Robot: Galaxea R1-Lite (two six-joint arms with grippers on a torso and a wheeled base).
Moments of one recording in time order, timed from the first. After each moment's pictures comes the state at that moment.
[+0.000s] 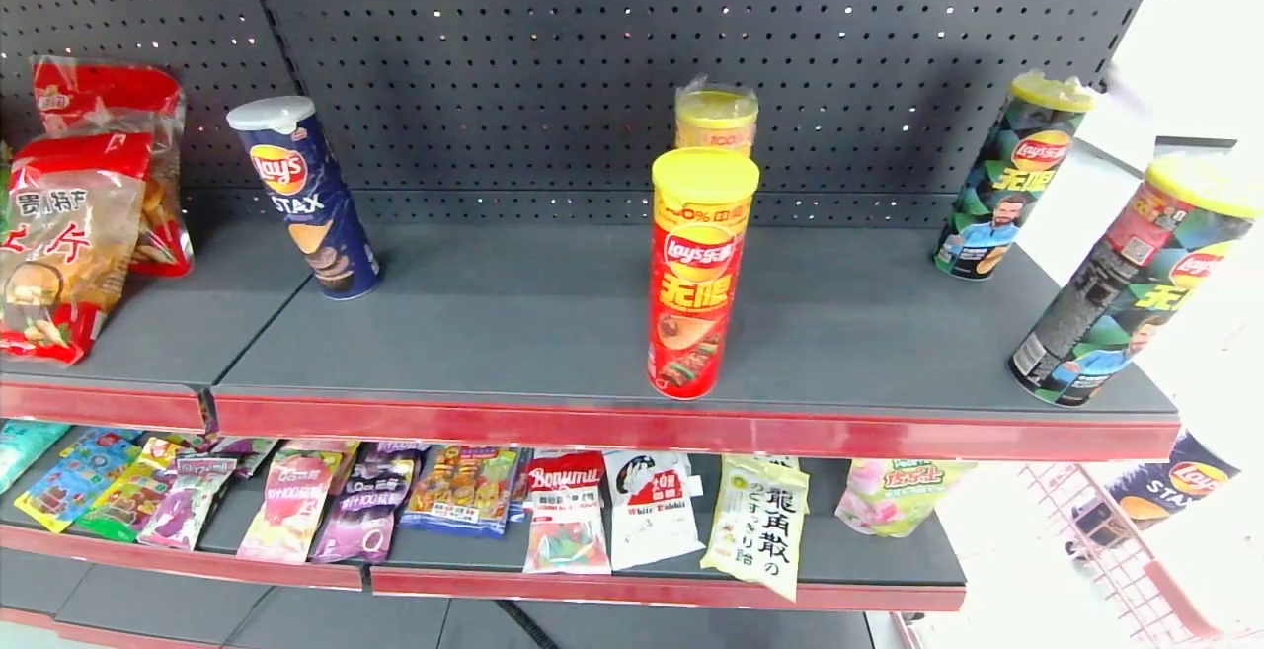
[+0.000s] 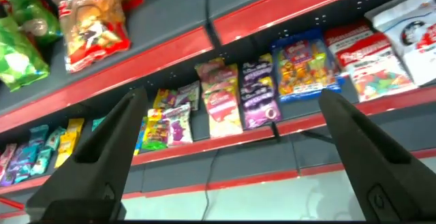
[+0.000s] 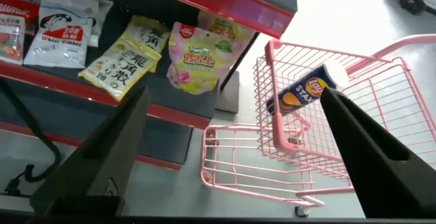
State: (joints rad) left arm -0.37 0.30 -0.35 0.24 0.41 0.39; right arm 0.21 0.17 -0.33 0.38 -0.23 -0.32
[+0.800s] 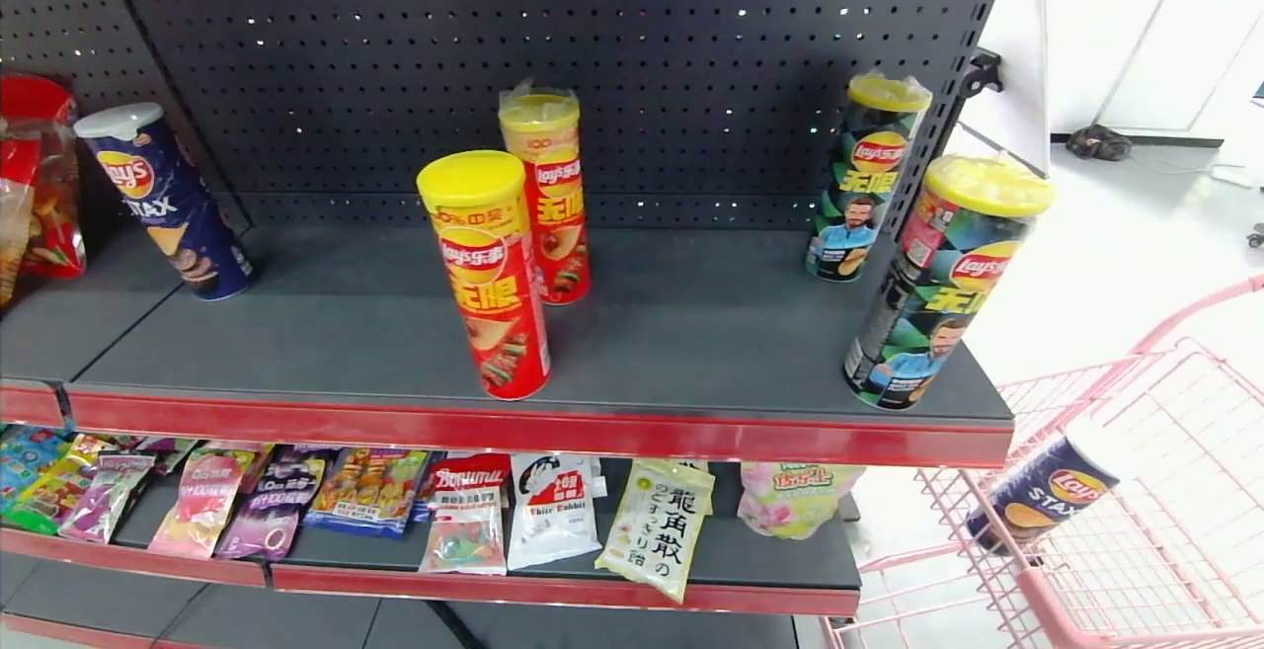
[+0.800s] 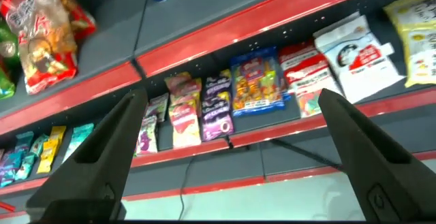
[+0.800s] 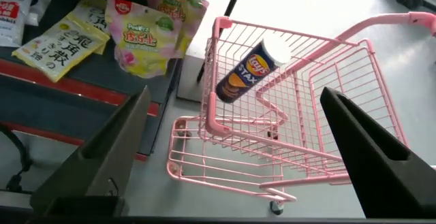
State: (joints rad) left arm -0.37 0.30 -0.35 0.24 0.41 0.40; right arm 0.21 0.16 -0.32 0.38 -0.23 -0.32
